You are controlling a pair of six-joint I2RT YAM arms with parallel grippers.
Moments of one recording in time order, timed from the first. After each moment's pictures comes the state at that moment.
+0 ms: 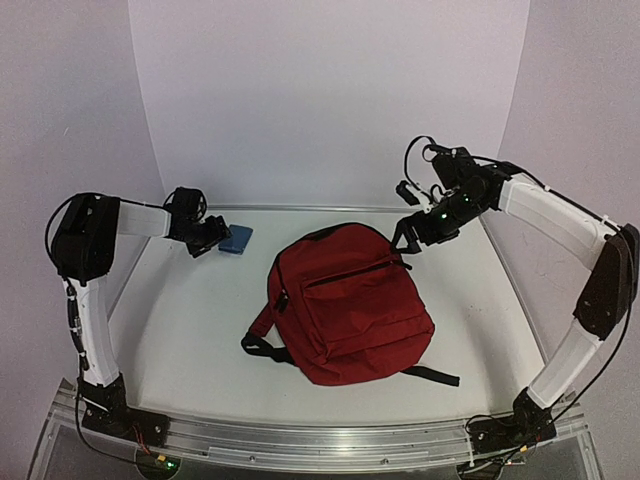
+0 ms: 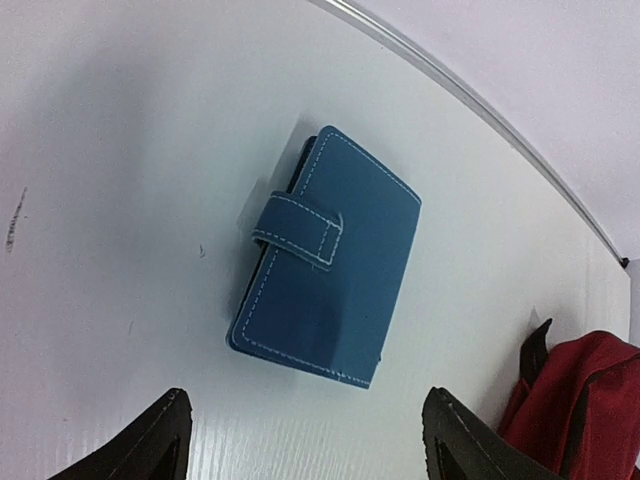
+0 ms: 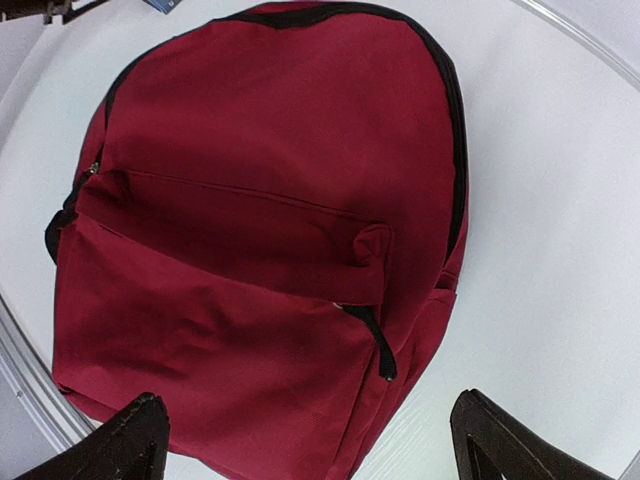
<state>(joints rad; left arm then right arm) -0.21 2.03 1.35 -0.09 0.15 -0.63 0.46 1.67 1.57 -0.93 -0.24 -0.07</state>
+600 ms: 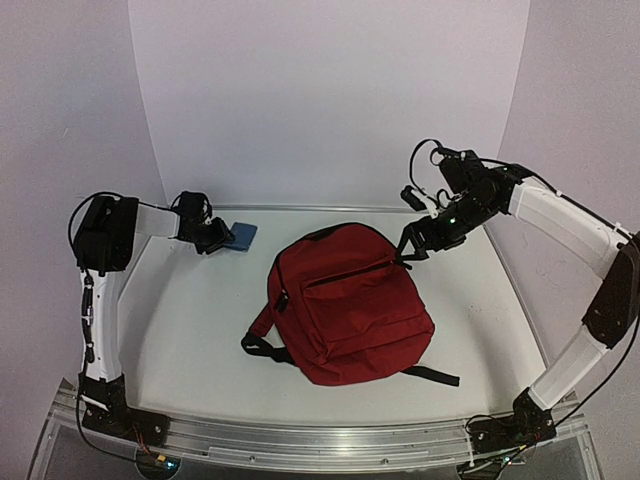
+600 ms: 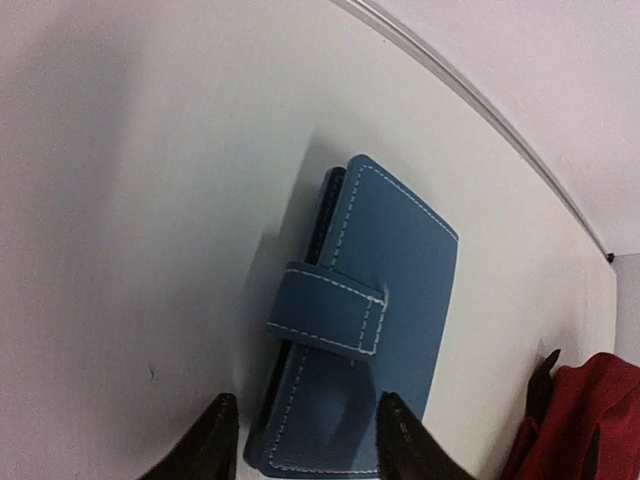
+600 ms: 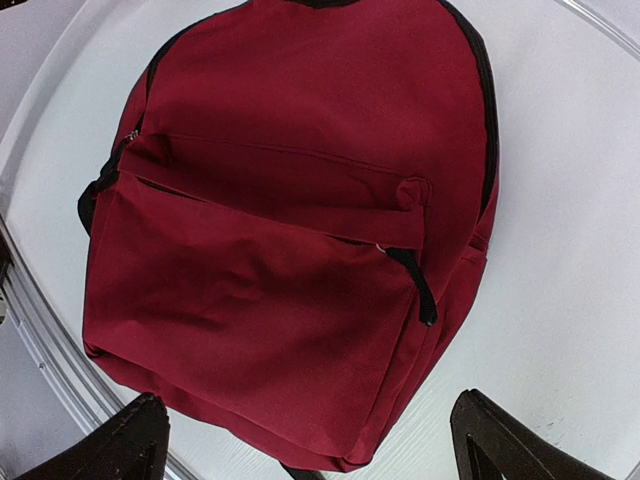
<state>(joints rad) -0.17 2.27 1.55 -0.04 0.29 -0.61 0.46 1.59 1.52 -0.98 -0.30 -0.07</state>
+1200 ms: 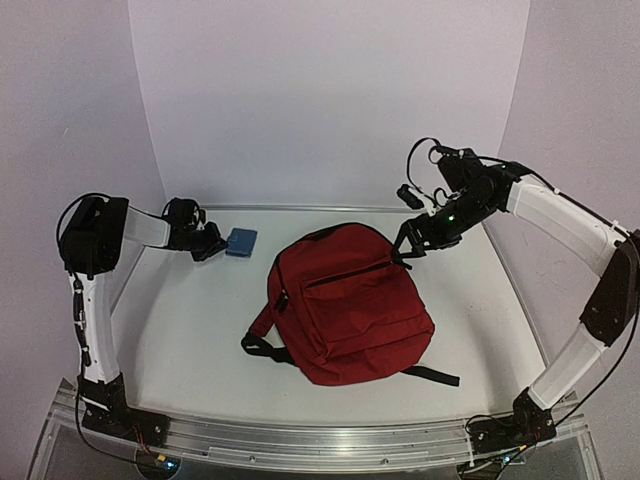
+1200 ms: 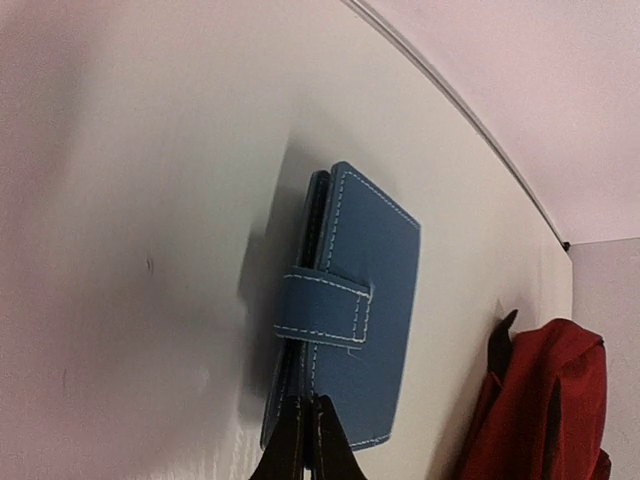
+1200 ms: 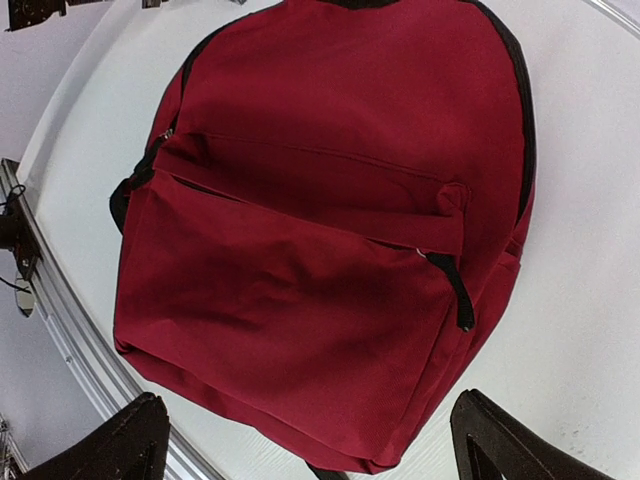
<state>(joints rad) -0.15 2.16 1.34 0.11 0.38 -0.68 0.46 1.61 1.54 -1.00 -0.38 -0.05</state>
